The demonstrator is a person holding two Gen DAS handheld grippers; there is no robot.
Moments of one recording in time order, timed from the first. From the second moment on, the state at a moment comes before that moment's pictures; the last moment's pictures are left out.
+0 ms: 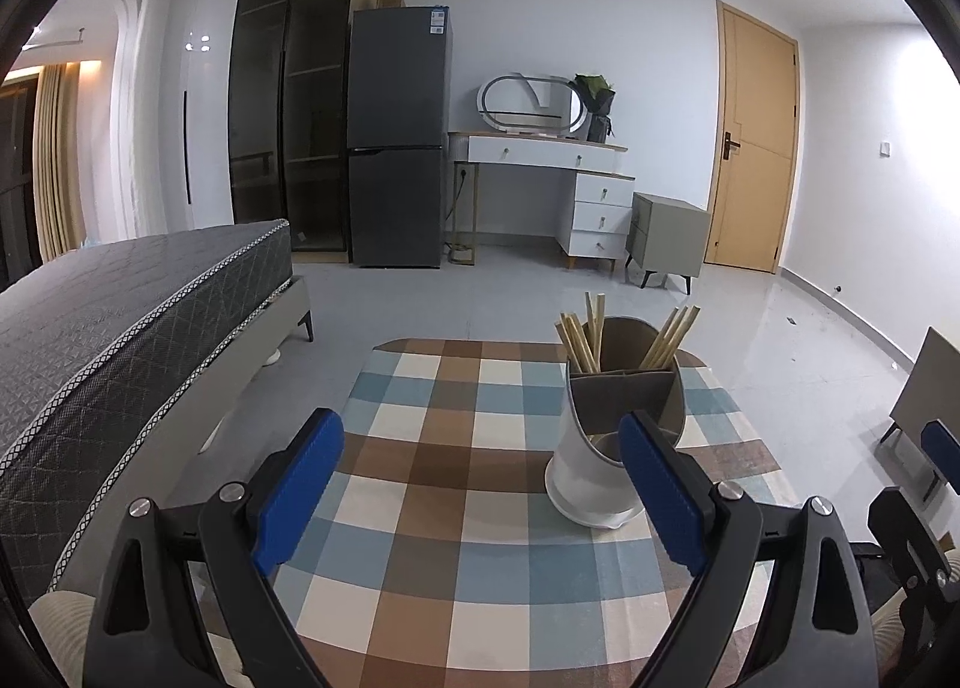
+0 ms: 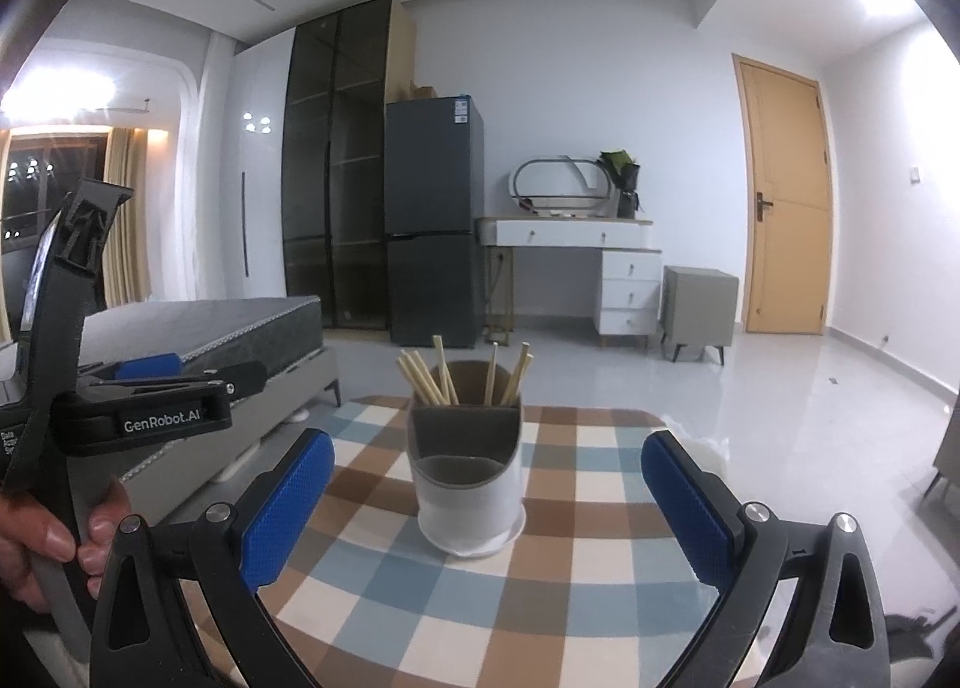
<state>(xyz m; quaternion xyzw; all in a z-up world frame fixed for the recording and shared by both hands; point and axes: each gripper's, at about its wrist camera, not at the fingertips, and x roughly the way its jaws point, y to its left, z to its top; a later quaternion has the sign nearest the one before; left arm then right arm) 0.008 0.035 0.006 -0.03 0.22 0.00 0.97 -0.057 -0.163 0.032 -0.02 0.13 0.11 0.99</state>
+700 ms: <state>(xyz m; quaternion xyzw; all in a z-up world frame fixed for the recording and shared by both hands) 0.009 0.035 0.005 -0.04 0.23 0.00 0.97 -0.060 -0.160 0.032 -0.03 0.13 0.10 0.99</state>
